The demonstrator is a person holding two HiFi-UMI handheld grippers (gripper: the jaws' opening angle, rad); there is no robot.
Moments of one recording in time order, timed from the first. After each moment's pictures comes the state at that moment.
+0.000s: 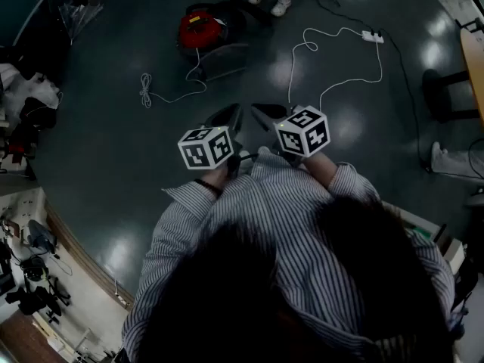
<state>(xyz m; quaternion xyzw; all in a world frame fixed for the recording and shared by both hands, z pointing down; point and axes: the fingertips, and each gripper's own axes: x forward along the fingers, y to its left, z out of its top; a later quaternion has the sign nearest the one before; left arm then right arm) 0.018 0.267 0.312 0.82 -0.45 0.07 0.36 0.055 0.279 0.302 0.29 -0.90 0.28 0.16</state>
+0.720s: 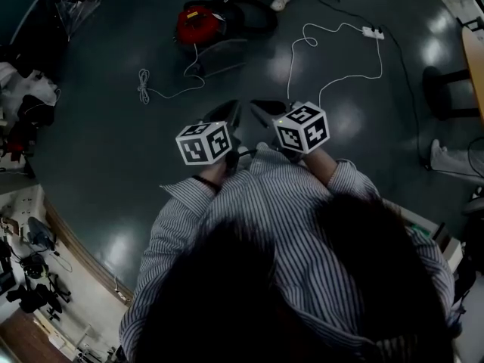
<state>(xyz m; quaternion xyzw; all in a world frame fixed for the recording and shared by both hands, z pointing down) 0.021 0.258 0.320 0.81 -0.45 0.08 0.37 0.059 0.271 0.308 0.29 -0.90 0.28 0.17</state>
